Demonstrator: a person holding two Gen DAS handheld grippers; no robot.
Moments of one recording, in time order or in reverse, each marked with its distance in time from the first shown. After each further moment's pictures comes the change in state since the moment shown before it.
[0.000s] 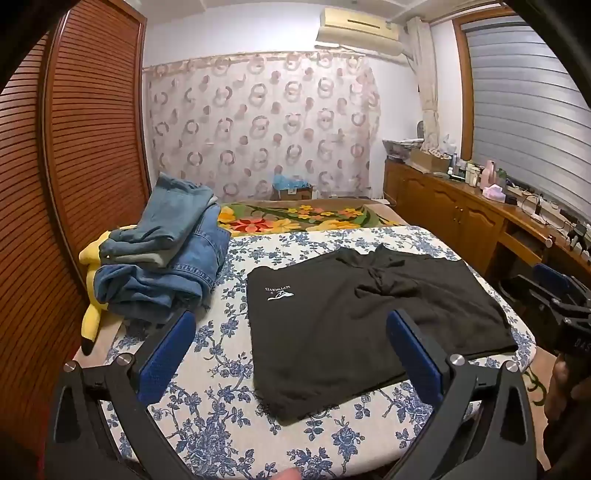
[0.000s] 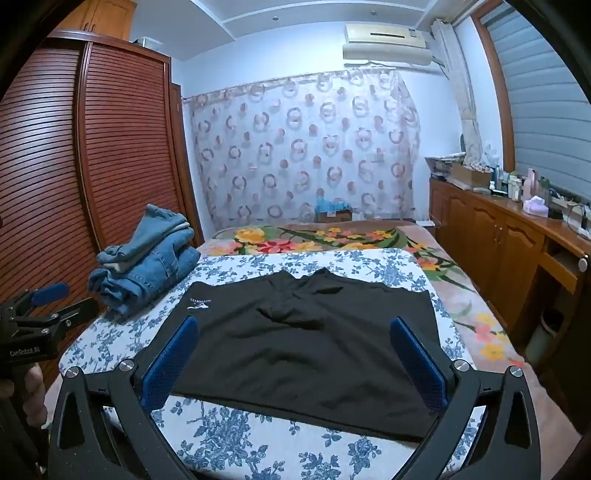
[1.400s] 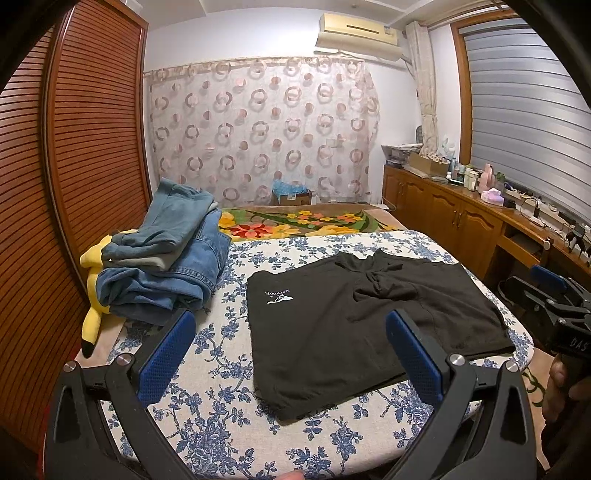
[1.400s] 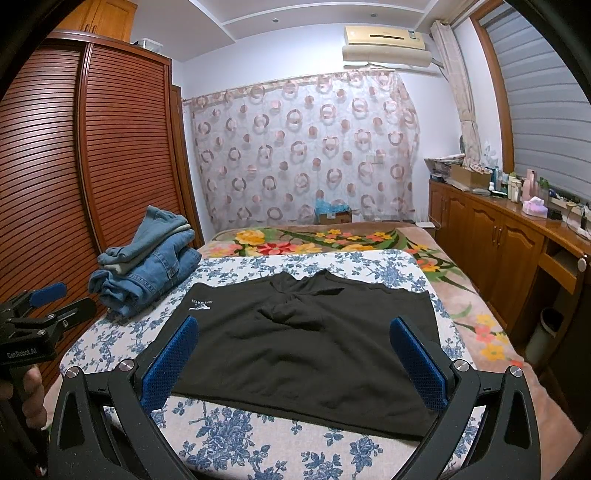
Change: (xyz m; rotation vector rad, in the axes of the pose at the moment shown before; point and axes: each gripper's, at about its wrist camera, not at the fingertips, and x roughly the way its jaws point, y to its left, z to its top) left arm -0.009 -0.007 0.002 -0.012 -0.027 -0.005; right arm -0.002 0.002 -0.001 0.017 -0.002 0.008
